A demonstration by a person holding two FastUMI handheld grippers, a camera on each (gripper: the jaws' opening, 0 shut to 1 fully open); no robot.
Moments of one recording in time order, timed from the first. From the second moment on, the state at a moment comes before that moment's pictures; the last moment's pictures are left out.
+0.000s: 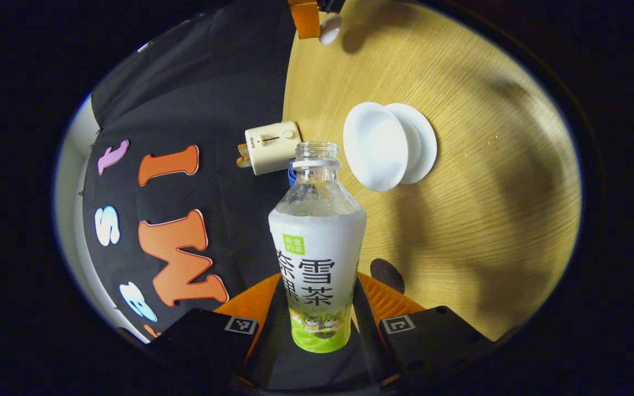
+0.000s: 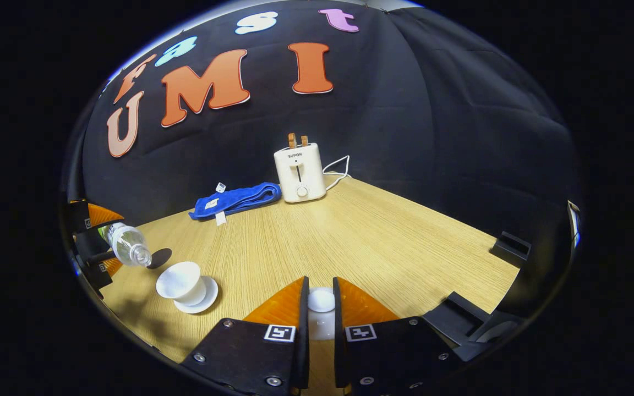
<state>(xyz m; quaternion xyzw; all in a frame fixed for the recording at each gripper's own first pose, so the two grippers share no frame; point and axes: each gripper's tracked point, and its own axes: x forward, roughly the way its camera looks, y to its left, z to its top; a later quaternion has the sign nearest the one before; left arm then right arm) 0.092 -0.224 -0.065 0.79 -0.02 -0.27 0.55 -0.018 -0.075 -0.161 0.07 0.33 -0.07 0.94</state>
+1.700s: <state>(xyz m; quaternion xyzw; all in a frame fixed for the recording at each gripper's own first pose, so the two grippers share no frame) 0.093 -0.240 -0.048 0.87 -0.06 -0.26 0.42 -0.019 -0.074 -0.169 0.07 0.34 -0.07 0.94</state>
